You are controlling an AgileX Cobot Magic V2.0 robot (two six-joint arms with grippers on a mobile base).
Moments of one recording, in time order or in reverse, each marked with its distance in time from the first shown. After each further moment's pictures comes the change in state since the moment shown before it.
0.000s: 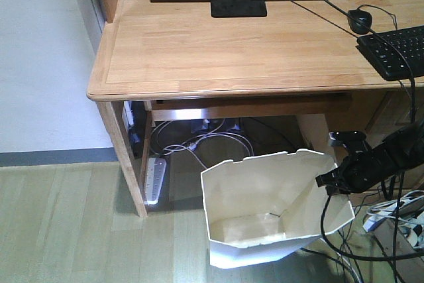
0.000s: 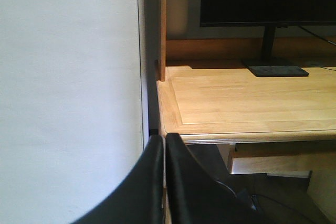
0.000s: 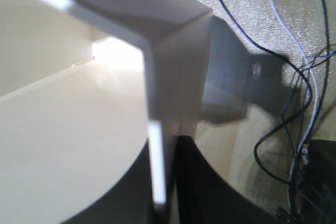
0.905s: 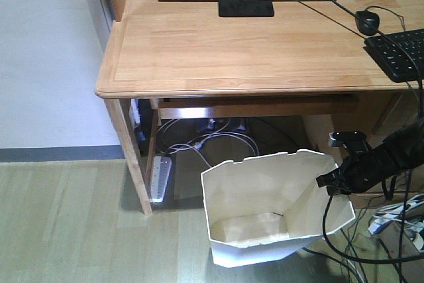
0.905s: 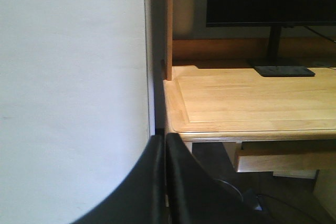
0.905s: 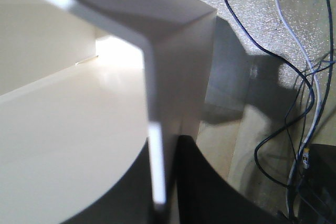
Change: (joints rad) left arm 0.000 0.000 0.000 0.000 0.000 0.000; right arm 0.003 0.000 0.002 -0.003 -0.006 -0.004
